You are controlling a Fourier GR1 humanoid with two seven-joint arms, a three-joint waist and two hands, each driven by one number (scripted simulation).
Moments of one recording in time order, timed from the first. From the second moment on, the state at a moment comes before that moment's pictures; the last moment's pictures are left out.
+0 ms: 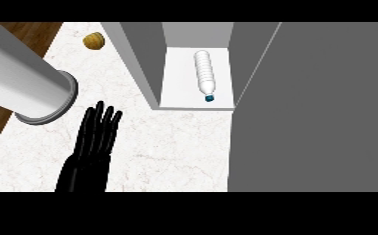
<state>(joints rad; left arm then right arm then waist) 0.10 0.40 -0.56 -1.88 0.56 0.42 -0.46 0.81 -0.20 0.44 -2.46 -0.11 0.63 -0.01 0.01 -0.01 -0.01</state>
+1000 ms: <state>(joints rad) 0.29 0.54 -0.41 -1.97 0.67 0.27 -0.52 0.37 -0.10 0.69 -2.46 0.09 0.51 0.36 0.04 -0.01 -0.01</state>
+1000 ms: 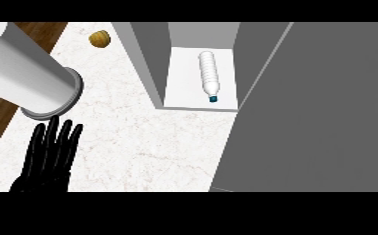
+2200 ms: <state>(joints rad) 0.34 0.60 -0.33 -1.98 0.74 0.14 -0.54 0.11 -0.18 0.74 -2.44 0.09 0.49 0.44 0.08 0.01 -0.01</state>
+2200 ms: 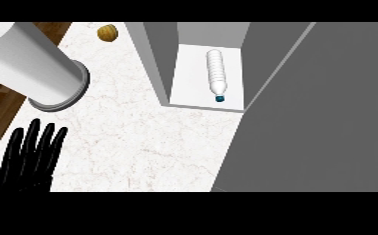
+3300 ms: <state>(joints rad) 0.35 0.64 -0.29 -1.99 0.76 0.06 -0.55 0.19 -0.14 0.68 -2.32 -0.37 0.47 0.49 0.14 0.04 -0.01</state>
